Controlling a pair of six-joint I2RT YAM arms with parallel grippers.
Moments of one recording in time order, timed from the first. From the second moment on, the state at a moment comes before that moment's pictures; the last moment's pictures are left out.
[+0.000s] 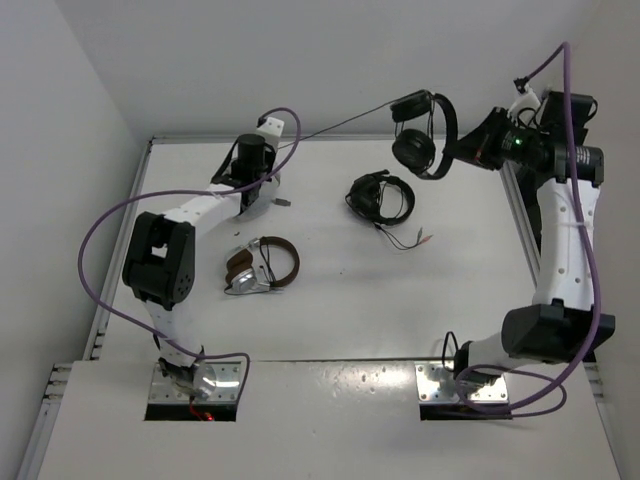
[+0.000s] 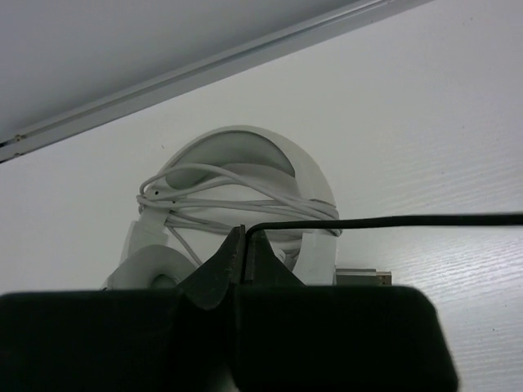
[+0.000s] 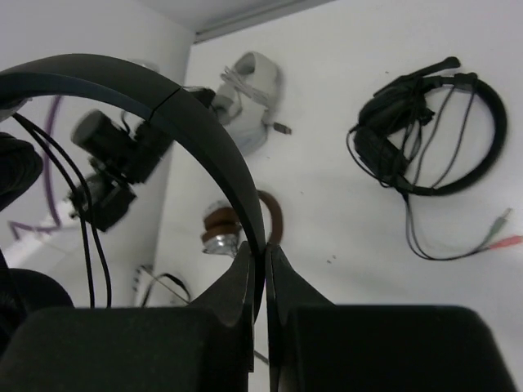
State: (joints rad) left arm -0.31 1.85 1.34 0.15 -0.27 0.18; right arm -0.20 1.44 1.70 -0.86 -0.78 0.33
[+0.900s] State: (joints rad) left arm -0.68 1.49 1.04 0.08 -0.07 0.15; right arm -0.22 1.58 1.78 -0.71 -0.26 0.76
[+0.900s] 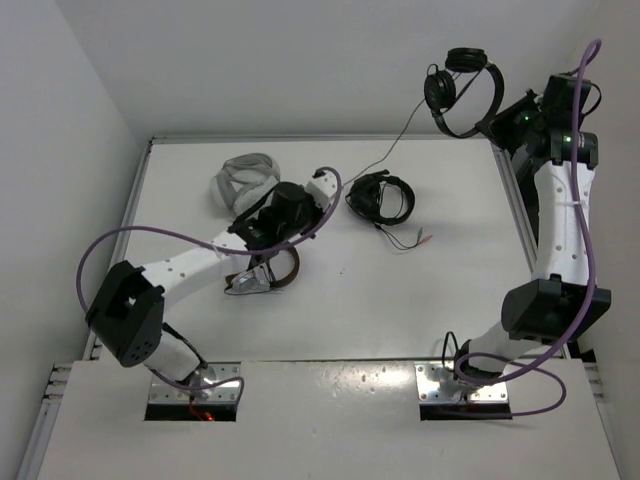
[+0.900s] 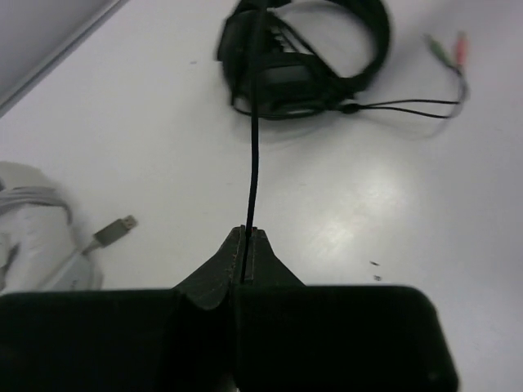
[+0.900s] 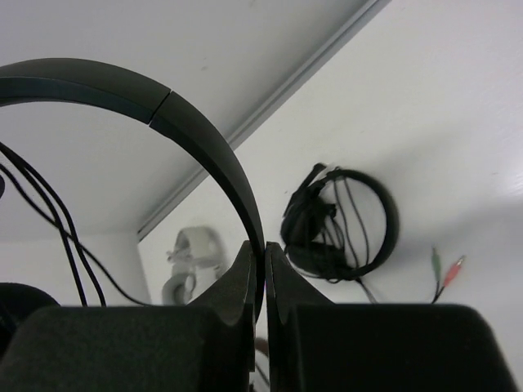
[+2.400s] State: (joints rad) left arm -0.91 1.66 1.83 -0.04 -0.03 0.19; right arm 0.18 1.41 1.31 -0.47 0.12 0.28
